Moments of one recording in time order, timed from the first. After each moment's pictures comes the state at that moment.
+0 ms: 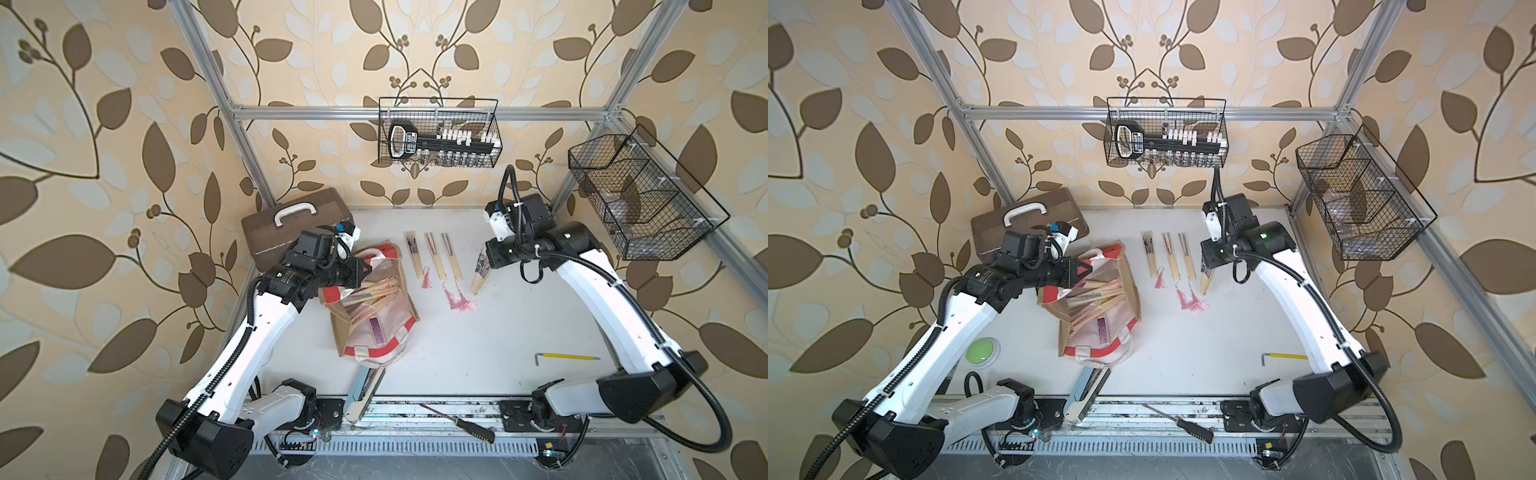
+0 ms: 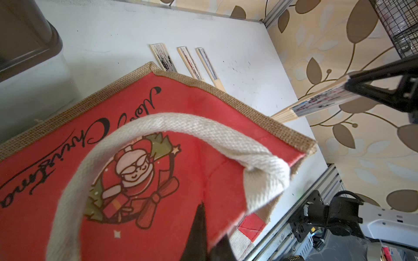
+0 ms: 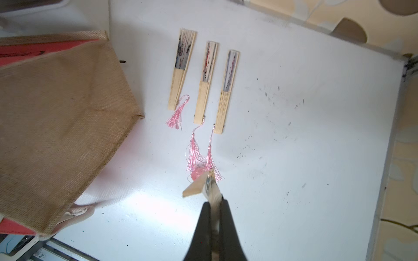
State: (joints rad) left arm -0.31 1.11 1.17 -0.77 0.41 -0.29; right arm 0.34 1.47 1.65 -1.16 0.02 0.04
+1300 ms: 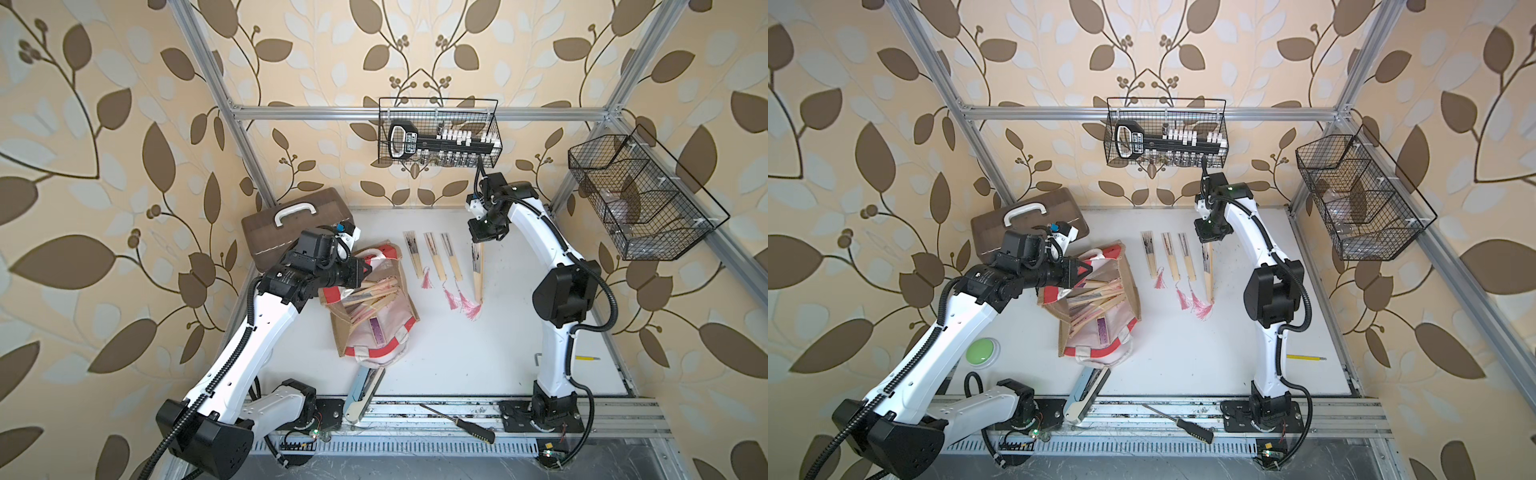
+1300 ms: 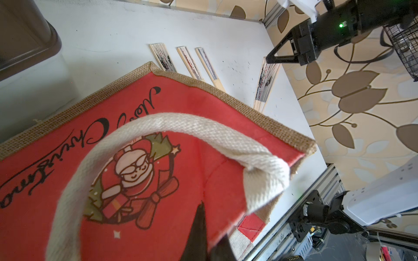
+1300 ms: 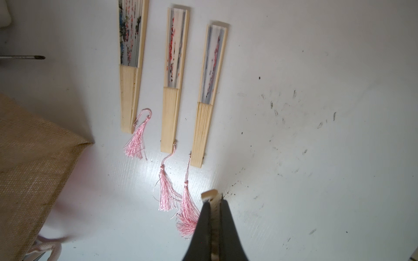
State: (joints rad) left arm -0.31 1.11 1.17 -0.77 0.42 -0.29; right arm 0.19 2.15 2.20 -1.31 -0.07 -0.06
